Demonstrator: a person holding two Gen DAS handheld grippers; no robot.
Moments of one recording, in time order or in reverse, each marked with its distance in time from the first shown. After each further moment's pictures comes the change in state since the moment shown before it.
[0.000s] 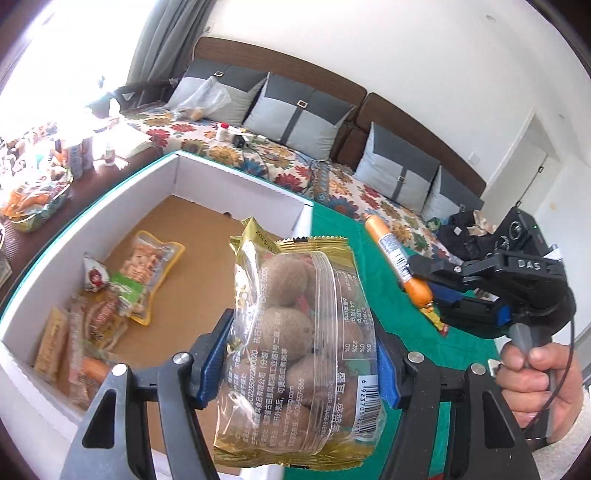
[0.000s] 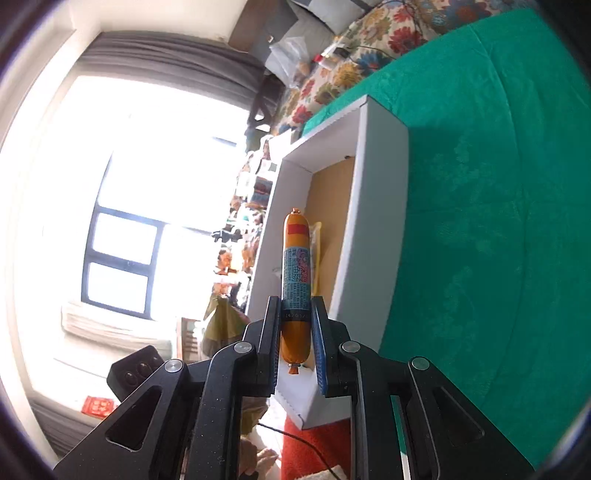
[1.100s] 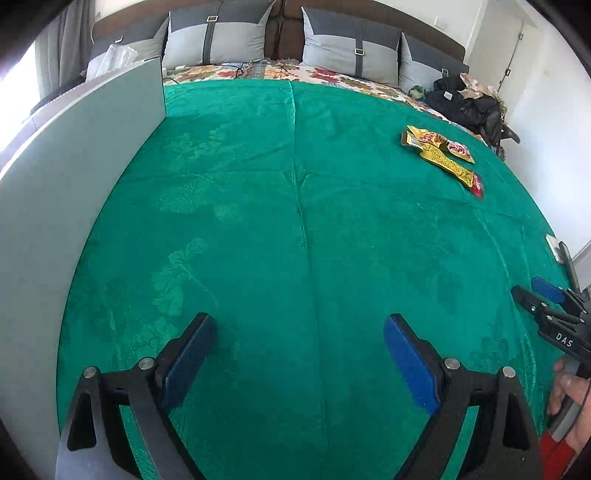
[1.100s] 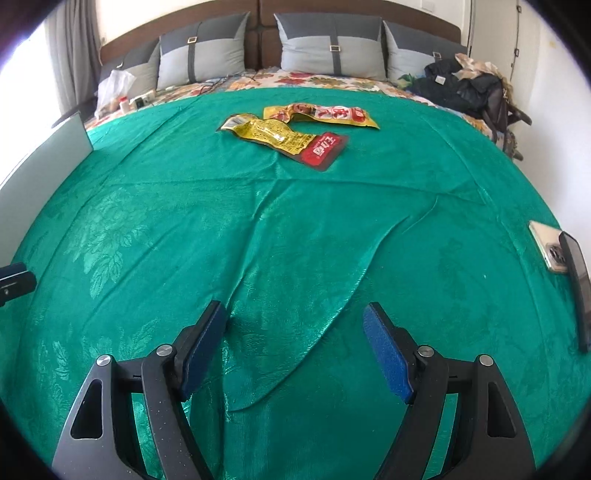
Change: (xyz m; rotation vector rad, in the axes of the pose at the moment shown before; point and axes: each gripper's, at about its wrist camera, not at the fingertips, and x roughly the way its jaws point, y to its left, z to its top) left arm 0.218 -0.187 -0.146 0.348 0.256 0.017; right arm -0.199 -0.236 -0.133 -0.211 -0.351 -1.103
